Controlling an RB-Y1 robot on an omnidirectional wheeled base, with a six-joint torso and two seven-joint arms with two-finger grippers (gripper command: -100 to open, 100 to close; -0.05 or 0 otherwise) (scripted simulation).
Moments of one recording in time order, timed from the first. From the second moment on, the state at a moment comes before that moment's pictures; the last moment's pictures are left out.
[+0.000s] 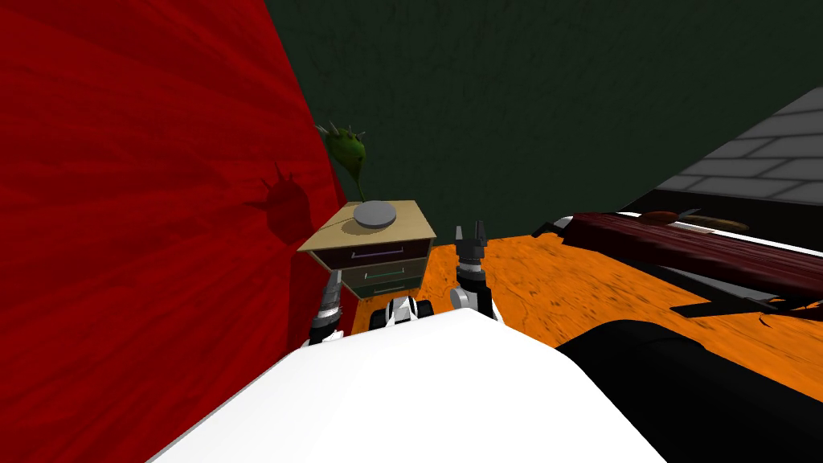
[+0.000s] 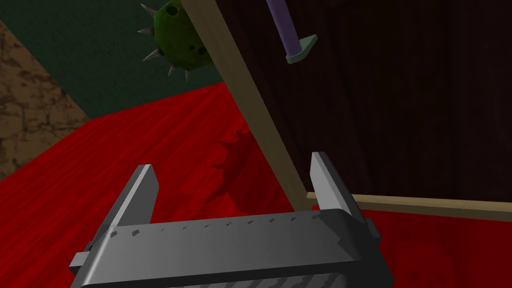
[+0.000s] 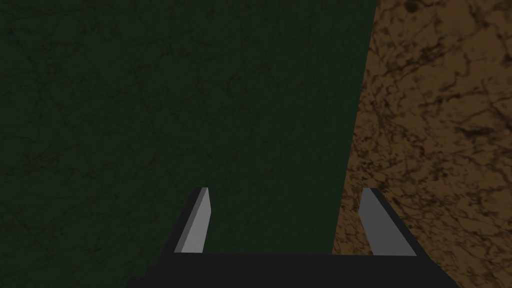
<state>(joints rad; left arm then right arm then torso) 0.28 0.17 0.02 -1.21 -0.04 -1.17 -0.19 0.52 -0.01 0.03 -2.24 -0.10 -0.62 -0.09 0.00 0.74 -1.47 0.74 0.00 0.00</state>
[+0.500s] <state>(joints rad) 0.25 0.12 0.02 -1.06 -0.05 -1.26 -0.21 0.52 -0.01 0.03 -2.24 -0.10 -0.62 -0.09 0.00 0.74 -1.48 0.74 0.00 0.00</state>
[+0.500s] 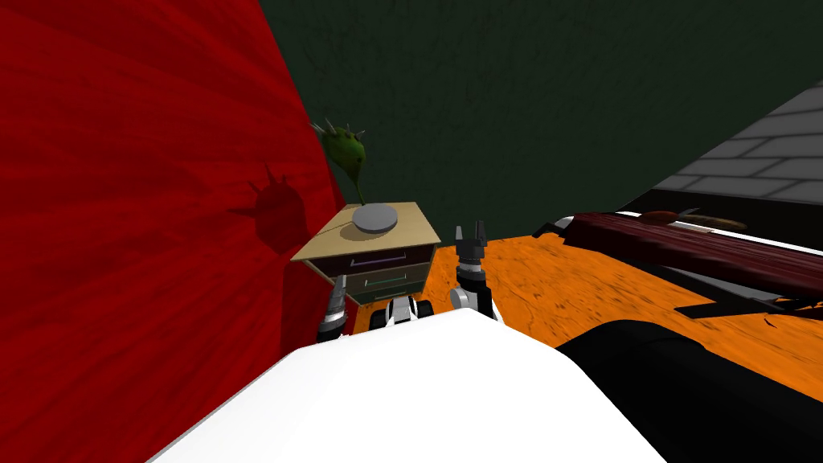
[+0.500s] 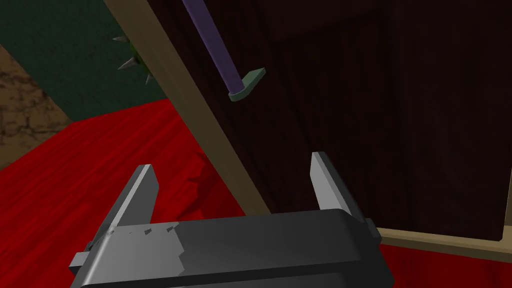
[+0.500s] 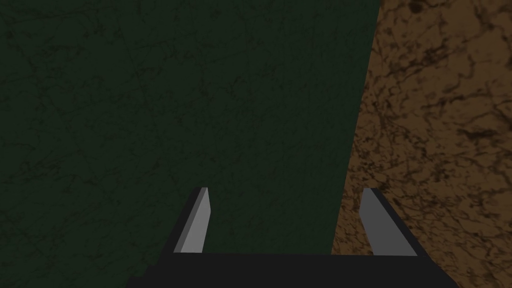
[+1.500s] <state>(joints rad) 0.20 -0.01 0.02 -1.00 -0.06 -1.26 -0.23 0.52 -0.01 0.03 -2.24 -0.10 -0.62 -0.09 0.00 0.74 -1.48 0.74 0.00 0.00</state>
